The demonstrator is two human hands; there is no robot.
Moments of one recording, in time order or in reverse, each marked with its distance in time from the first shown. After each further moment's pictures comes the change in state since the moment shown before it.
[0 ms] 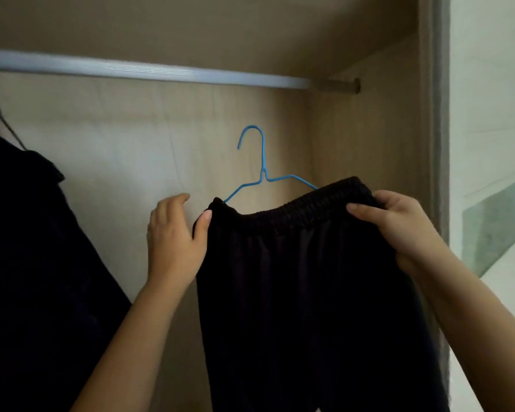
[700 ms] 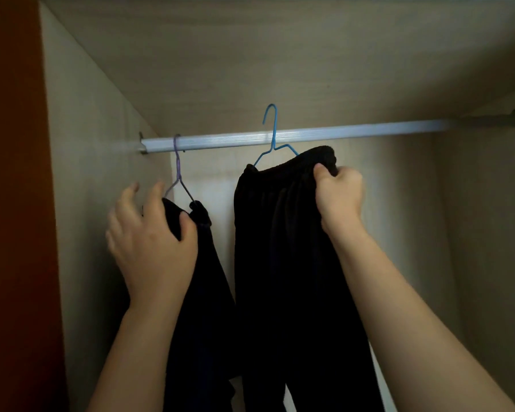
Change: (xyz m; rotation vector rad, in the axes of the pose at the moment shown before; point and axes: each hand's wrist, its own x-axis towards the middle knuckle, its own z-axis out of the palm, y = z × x) left_hand 0.047 -0.018 -0.163 0.514 0.475 -0.119; right_hand 0.063 -0.082 0.241 0.135 0.077 -0.240
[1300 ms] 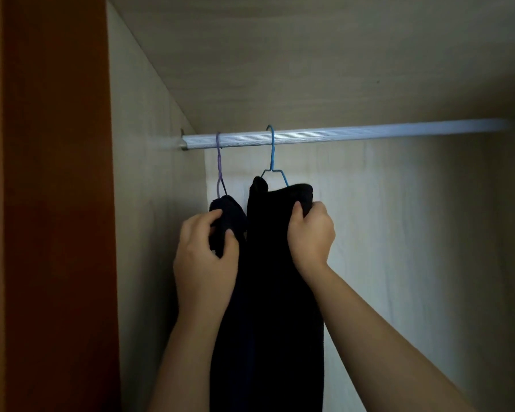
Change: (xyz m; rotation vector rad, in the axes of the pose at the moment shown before) left_hand -0.014 -0.020 0.010 -0.399 -0.125 -0.125; right_hand -0.057 0.039 0.081 -0.268 -0.113 -0.082
